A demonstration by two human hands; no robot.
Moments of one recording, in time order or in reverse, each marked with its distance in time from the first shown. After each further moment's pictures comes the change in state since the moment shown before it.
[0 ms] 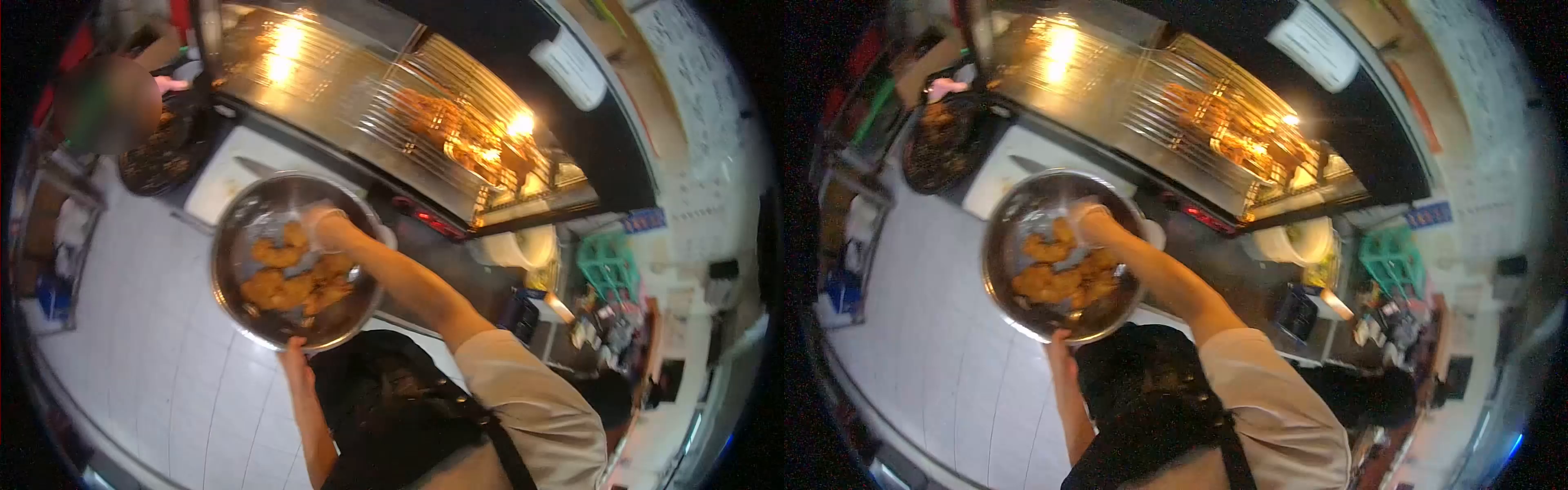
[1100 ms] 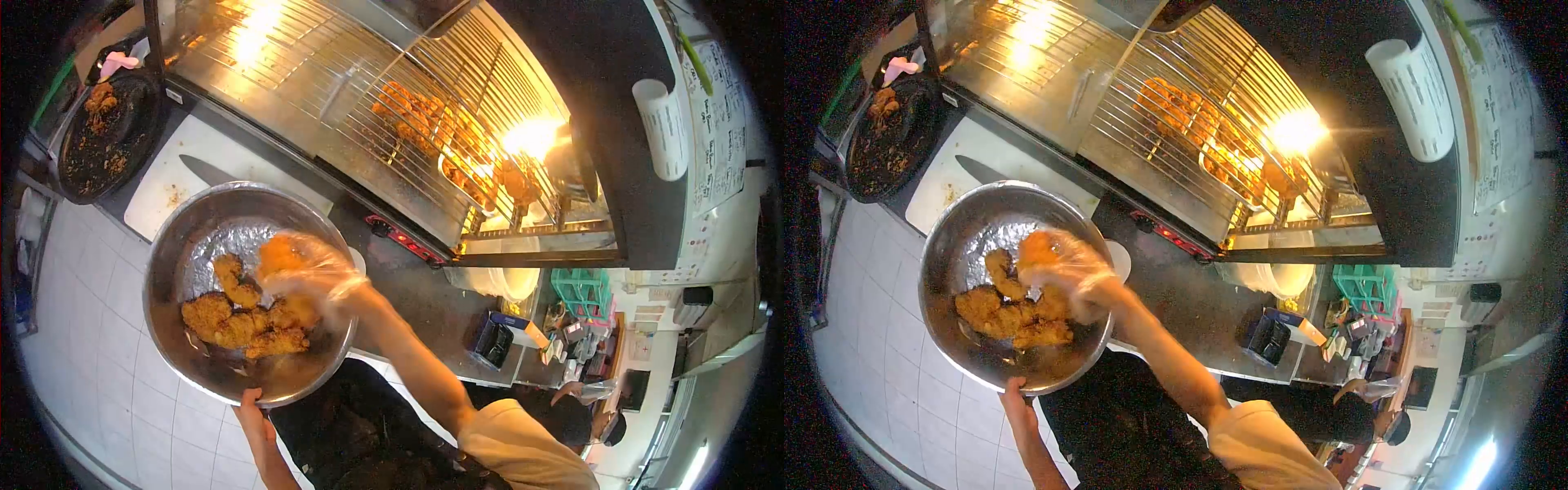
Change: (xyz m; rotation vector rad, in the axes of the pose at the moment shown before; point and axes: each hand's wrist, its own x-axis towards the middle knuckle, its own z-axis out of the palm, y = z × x) left_hand -0.006 0.003 -0.002 0.034 0.218 -0.064; right_hand -0.083 0.020 0.026 1.100 0.429 0.014
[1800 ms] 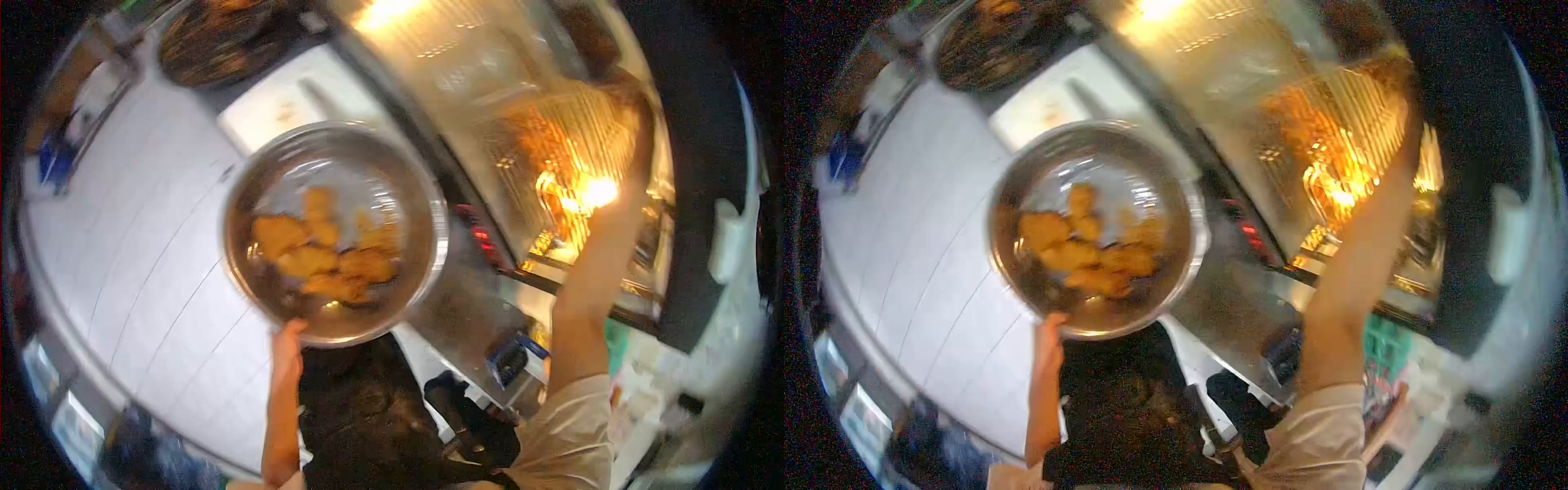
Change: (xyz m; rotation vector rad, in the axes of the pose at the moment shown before) left_hand -0.014 0.010 0.007 0.048 -0.063 -0.165; right_hand 0.094 -0.062 -0.398 -1.067 1.242 -0.789
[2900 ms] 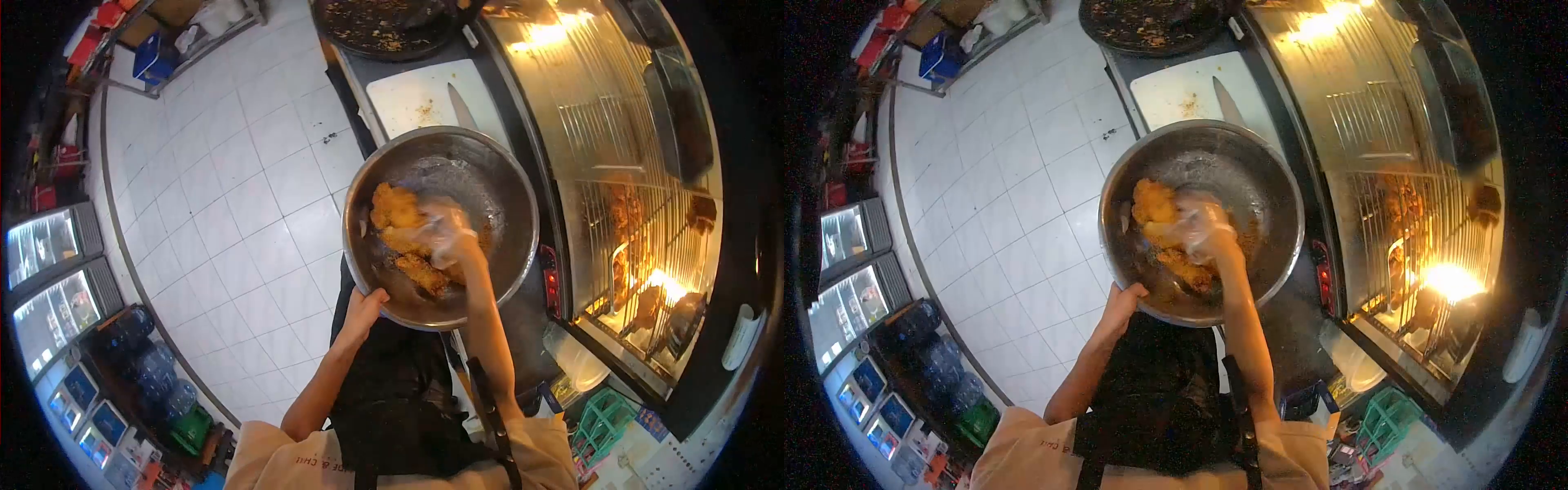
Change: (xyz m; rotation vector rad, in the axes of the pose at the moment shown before) left_hand -0.007 0.008 0.012 0.046 -0.024 0.173; right_hand -0.251 -0.446 -0.018 0.832 -1.534 0.052
